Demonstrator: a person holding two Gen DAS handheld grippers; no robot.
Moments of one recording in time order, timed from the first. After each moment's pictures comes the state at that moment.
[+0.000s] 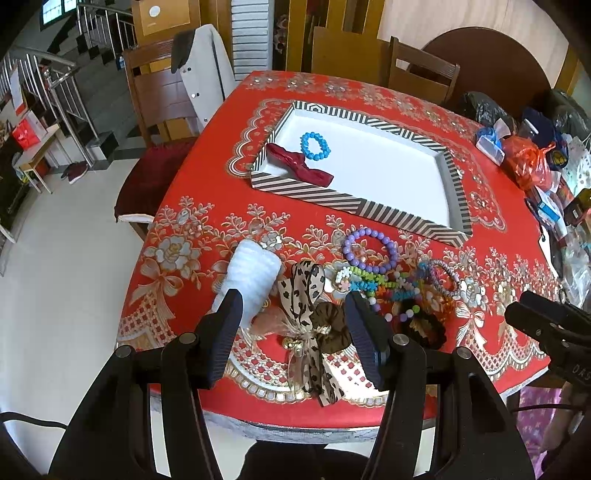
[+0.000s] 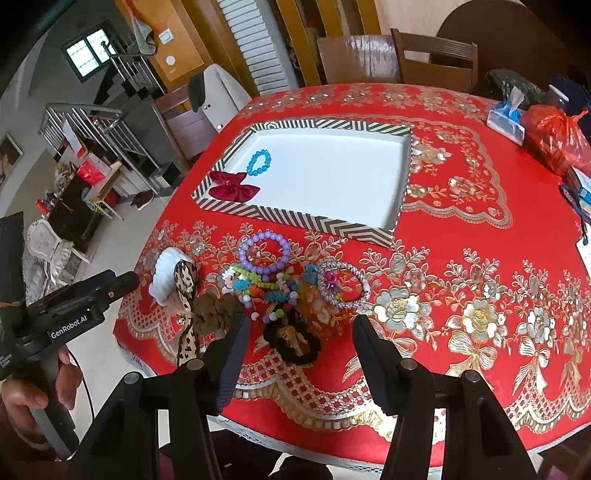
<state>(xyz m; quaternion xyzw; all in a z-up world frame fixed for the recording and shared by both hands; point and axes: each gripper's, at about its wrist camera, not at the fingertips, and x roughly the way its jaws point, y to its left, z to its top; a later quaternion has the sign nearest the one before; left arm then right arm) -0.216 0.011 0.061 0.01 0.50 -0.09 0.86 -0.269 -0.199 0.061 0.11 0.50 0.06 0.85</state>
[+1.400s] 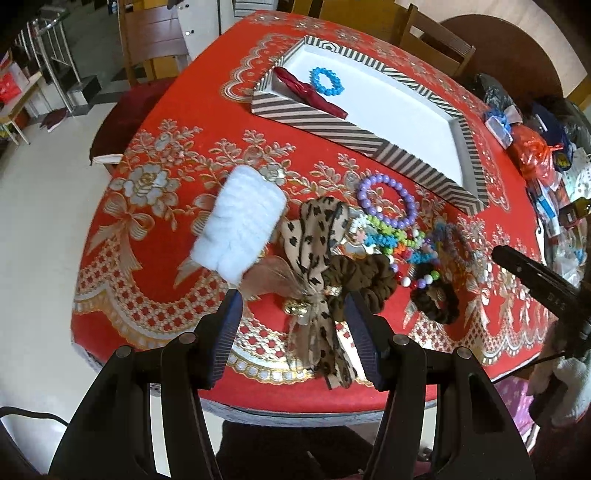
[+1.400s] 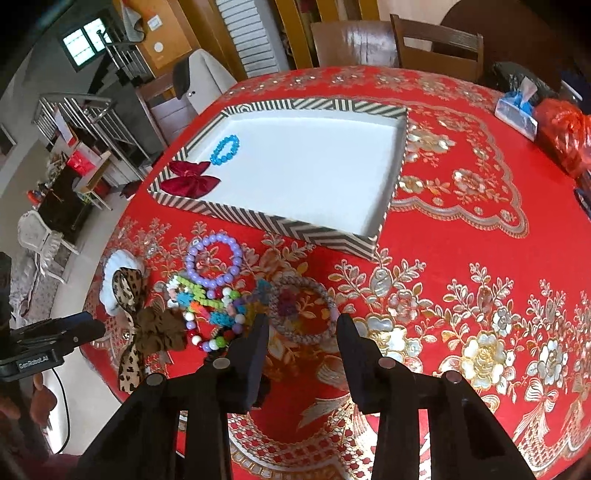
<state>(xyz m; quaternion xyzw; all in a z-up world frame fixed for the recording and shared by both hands) -0.203 0.028 0.005 -0.03 0.59 -0.11 0.80 -0.221 -0.227 0.010 0.10 0.52 0.06 0.85</state>
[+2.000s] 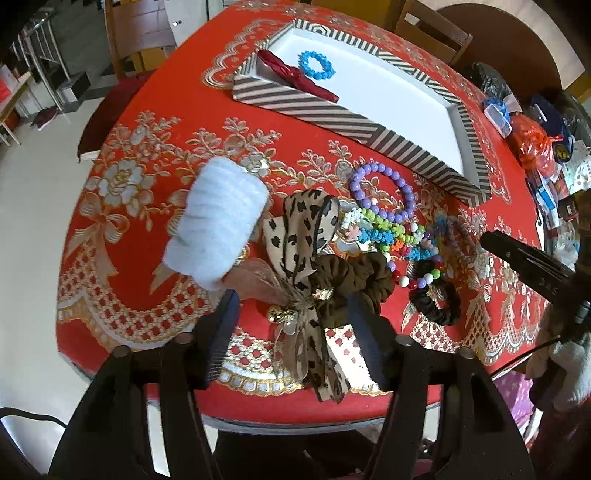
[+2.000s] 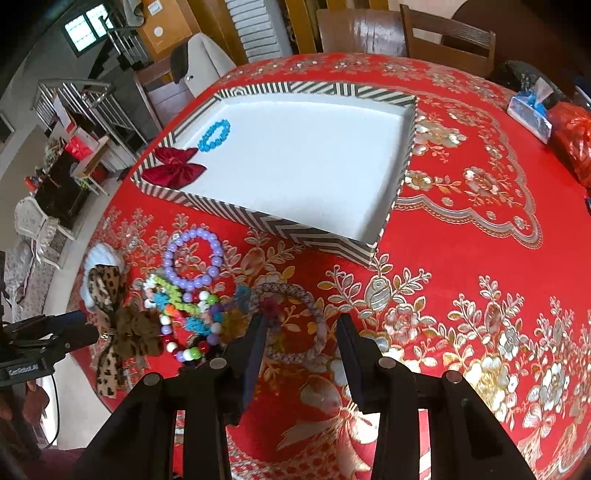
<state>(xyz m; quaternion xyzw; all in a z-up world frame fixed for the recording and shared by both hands) -0.192 0.014 -0.014 -0.03 0.61 -0.13 0.78 -0.194 -0.233 -0.015 0.07 0.54 0.07 0.83</state>
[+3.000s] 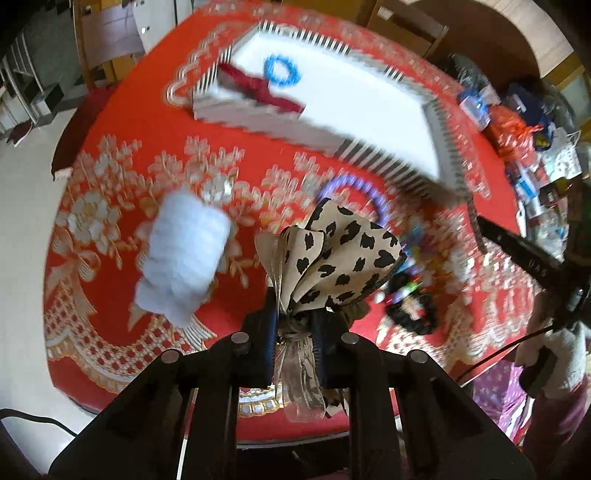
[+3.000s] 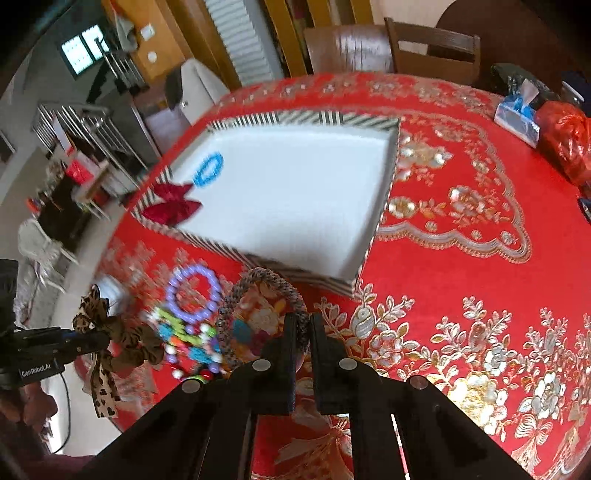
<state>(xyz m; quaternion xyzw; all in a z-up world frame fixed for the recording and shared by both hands) -0.165 0.004 0.004 -0.03 0.60 -0.18 0.78 -0.191 -0.251 0.009 0.11 0.50 0.06 0.86</state>
